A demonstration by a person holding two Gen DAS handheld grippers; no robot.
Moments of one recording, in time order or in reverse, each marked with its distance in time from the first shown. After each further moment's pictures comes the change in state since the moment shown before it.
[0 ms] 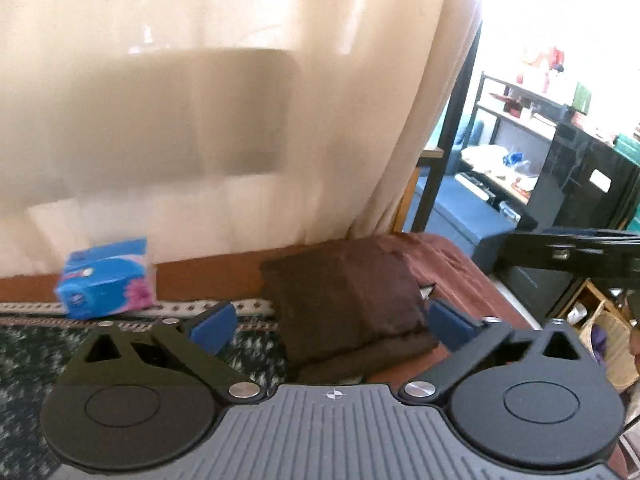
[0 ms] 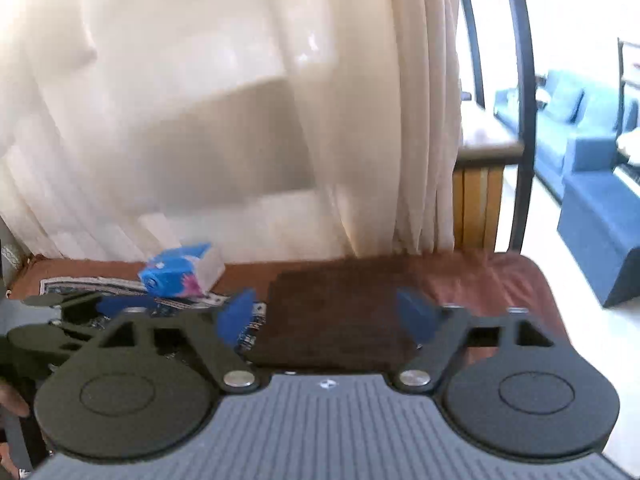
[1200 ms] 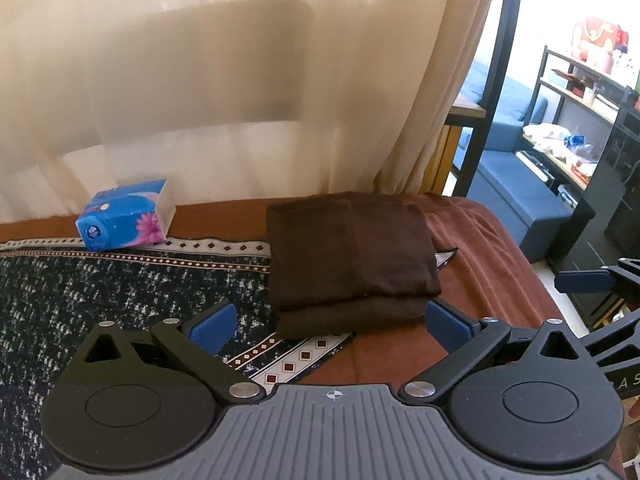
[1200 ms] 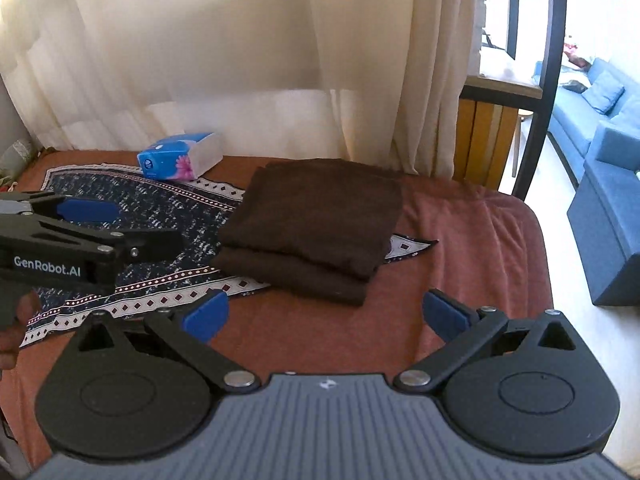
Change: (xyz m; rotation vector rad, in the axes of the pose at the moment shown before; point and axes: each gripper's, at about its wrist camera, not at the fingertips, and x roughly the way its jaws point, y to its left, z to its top) left arm 0.035 -0.068 -0.026 -0.087 0.092 0.202; right arm 0.022 -0.048 -0.045 -0.177 0.251 0.048
